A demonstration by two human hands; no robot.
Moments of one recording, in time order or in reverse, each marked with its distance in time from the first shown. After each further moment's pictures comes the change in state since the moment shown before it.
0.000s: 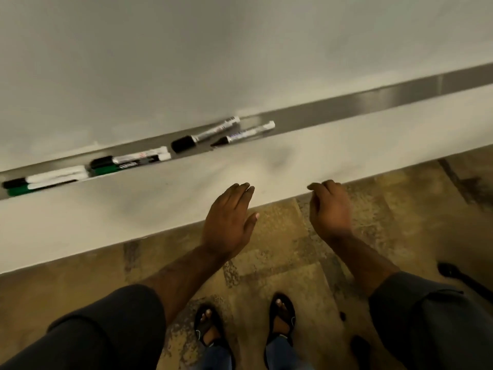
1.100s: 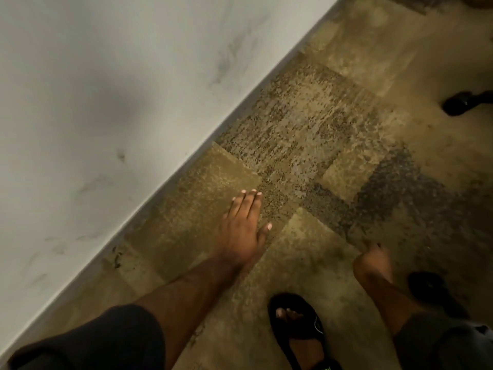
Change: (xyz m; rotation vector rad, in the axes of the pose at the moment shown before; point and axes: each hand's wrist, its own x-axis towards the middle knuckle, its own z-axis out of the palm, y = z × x) left_hand -0.034 0.000 0.535 0.015 -0.490 0.435; right_hand -0.411 0.329 0.343 -0.006 -0.306 1.573
